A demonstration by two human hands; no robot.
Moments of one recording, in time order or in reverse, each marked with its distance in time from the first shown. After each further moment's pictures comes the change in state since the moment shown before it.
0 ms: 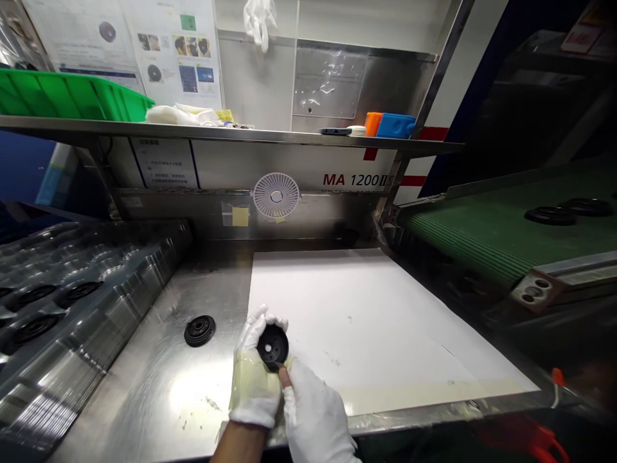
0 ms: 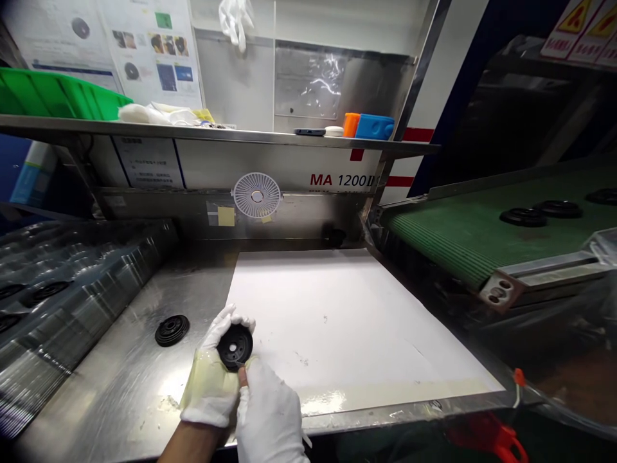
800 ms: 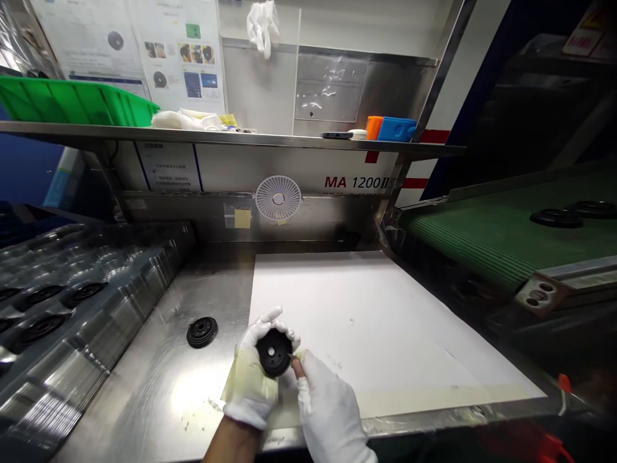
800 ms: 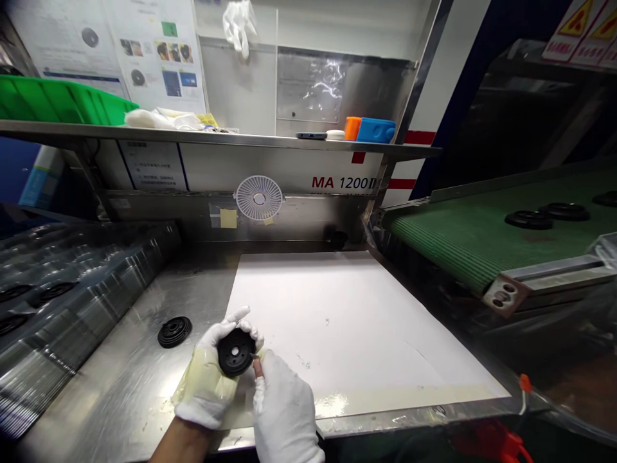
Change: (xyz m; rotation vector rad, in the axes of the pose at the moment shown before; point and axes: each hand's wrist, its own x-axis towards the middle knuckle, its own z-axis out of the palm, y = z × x) left_hand -0.001 0.012 0.002 -0.018 -0.151 -0.226; right_hand 0.010 0.012 -0.010 0.056 -0.039 0.034
